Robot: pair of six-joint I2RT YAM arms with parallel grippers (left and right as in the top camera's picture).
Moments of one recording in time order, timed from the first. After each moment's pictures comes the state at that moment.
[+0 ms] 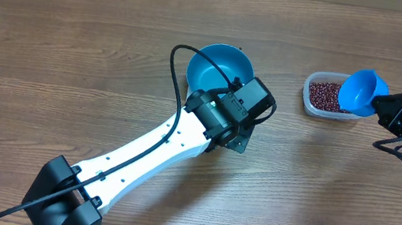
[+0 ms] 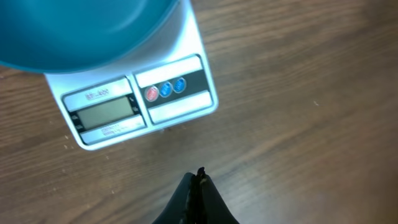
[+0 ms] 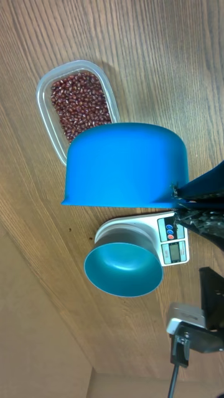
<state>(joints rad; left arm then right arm) -0.82 1.72 1.44 -0.95 -0.10 -0.53 -0.36 1.28 1.53 -1.22 -0.54 0.12</state>
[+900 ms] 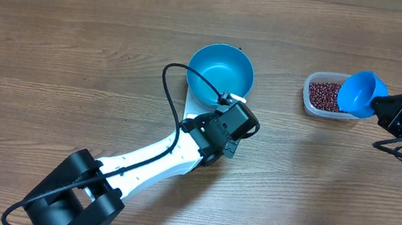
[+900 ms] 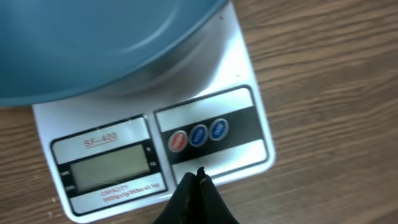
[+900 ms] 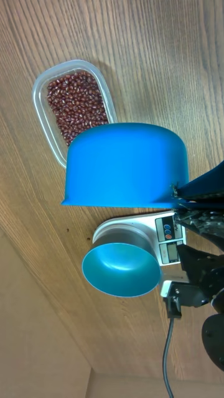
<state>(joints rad) -0.82 1.72 1.06 -0.42 -0.27 -0.47 -0.36 1.28 1.53 -1.23 -0.54 0.12</state>
